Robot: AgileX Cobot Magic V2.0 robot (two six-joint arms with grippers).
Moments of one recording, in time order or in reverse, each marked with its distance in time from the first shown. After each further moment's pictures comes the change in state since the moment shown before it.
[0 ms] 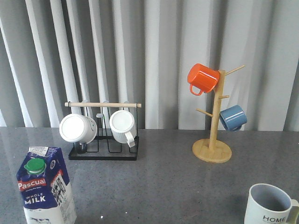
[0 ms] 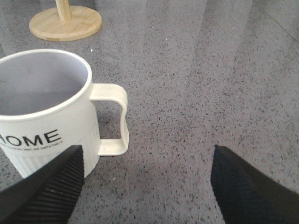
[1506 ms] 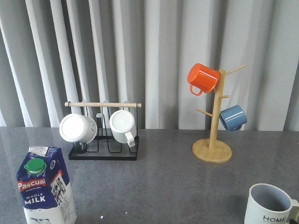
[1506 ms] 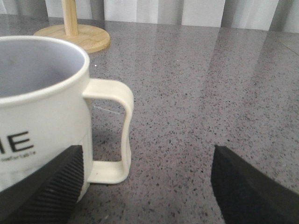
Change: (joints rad) left arm 0.000 0.000 0.000 0.000 0.001 0.000; right arm -0.006 0.464 0.085 0.225 -0.686 -0.318
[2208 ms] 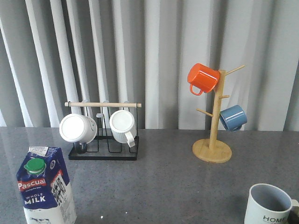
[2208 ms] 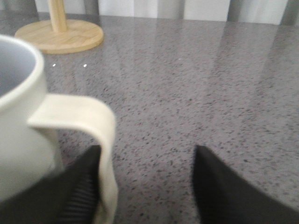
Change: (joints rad) left arm 0.000 0.000 0.000 0.000 0.000 0.000; right arm 0.000 0.197 -0.150 -0.016 -0.023 0.004
